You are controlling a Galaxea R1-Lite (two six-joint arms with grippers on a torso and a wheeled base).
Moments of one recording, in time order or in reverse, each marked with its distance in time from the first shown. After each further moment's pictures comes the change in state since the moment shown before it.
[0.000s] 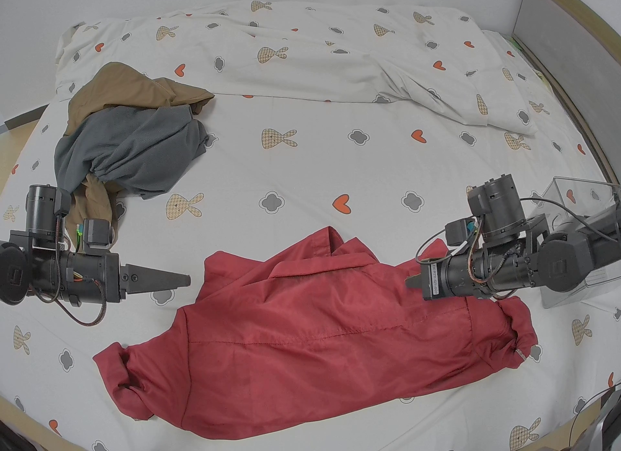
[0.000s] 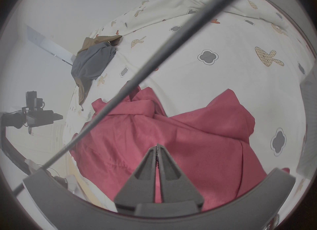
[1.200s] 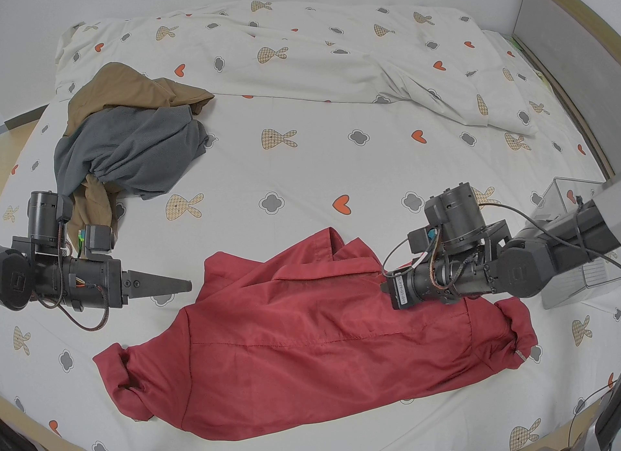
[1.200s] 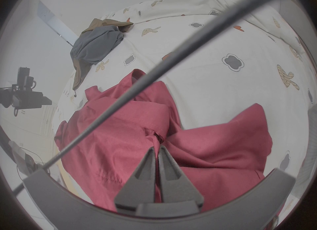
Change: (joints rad) left arm 0.003 0.012 0.032 -0.039 0.002 0.003; right arm 0.076 0.137 -0.109 -0.007 -0.096 -0.121
